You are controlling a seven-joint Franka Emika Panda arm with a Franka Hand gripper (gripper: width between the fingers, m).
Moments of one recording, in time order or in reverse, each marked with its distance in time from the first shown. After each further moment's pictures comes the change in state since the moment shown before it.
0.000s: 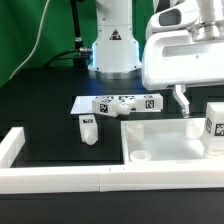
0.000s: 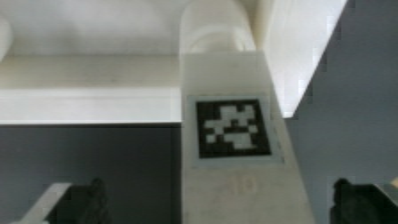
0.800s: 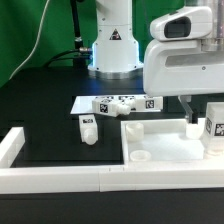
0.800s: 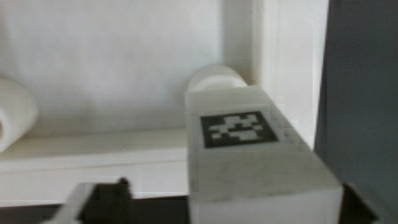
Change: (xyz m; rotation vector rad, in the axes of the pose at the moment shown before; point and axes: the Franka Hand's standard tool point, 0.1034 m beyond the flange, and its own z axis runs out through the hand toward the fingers) arm 0.005 0.007 0.012 -0.015 -0.321 0.074
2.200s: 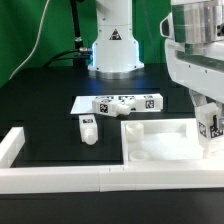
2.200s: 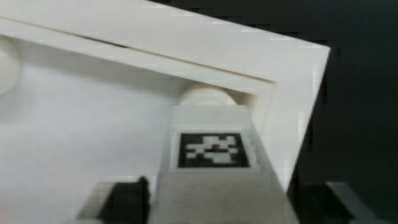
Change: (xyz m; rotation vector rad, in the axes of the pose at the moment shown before) arm -0.006 0.003 0.003 0.065 -0.044 1.237
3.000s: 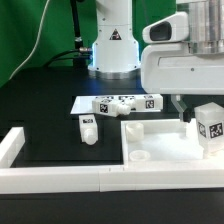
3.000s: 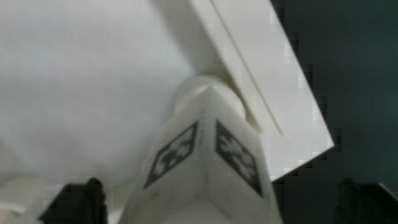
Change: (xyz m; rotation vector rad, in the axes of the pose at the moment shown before) arm 0.000 -0.003 -0.001 -0.018 0.039 -0.912
